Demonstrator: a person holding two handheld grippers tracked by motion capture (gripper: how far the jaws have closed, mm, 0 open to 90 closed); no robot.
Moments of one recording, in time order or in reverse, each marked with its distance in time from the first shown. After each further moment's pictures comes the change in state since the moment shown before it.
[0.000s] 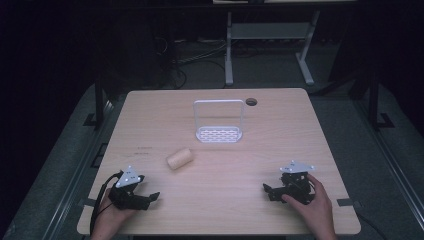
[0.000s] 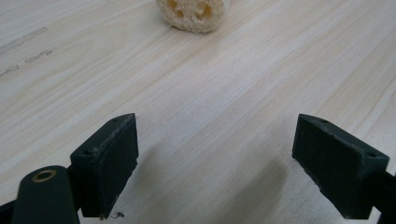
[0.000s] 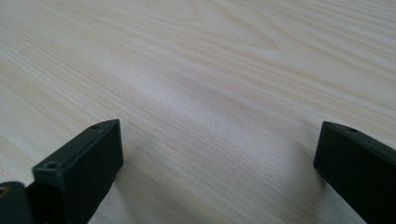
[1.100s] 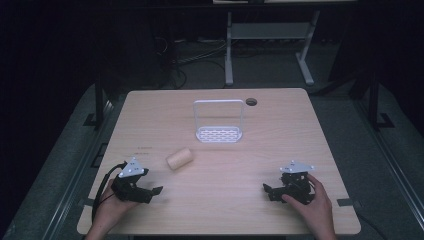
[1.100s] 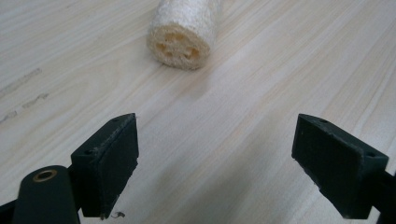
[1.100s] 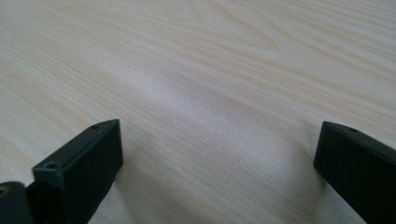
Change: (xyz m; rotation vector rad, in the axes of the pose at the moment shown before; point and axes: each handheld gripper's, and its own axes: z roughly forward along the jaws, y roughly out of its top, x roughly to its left) left arm 0.003 0.030 -0.002 0.011 -0.048 0.033; right arm 0.000 0.000 0.000 0.000 0.000 0.000
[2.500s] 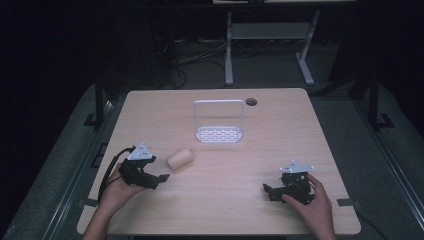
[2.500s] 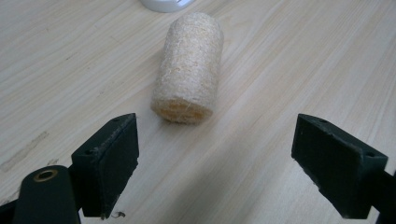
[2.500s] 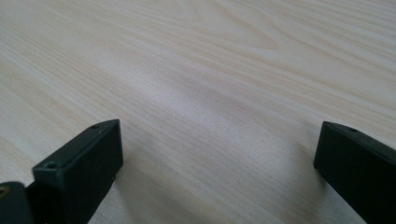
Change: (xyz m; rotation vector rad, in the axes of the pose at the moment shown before) left arm 0.010 0.047 0.009 0.026 -0.041 0.053; right arm 0.000 0.000 0.000 -0.002 -0.001 -0.003
